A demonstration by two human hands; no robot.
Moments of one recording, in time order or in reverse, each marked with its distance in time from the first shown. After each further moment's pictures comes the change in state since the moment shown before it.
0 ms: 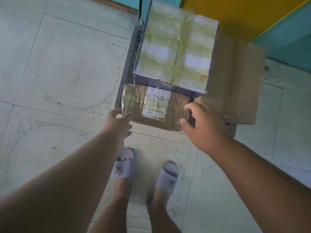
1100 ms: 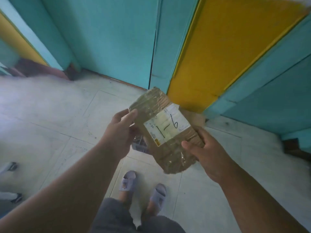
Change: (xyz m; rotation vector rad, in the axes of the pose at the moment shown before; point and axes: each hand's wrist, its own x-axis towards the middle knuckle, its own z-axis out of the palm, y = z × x) left_hand -0.404 0.157 -0.077 -0.436 -0.325 0.450; right_hand -0.243 -0.086 -0.281 0.942 -0.085 -0.045
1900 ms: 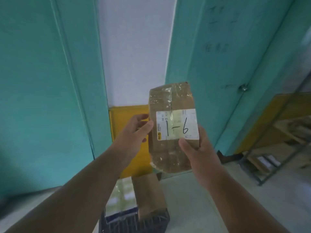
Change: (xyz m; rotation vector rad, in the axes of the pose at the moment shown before) left_hand -0.142 0.172 0.219 0.595 -0.738 0.552; right_hand -0.179 -0.172 -0.070 0.239 0.726 -0.599
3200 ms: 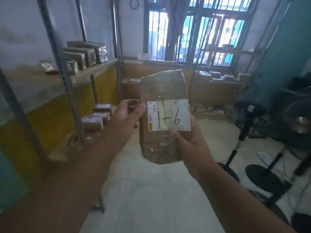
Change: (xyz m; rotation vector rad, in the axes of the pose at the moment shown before) left_hand 0.155 0.091 1.085 -0.131 -1.142 0.259; right_hand -0.042 0.008 -0.927 -0.274 1.147 -0.135
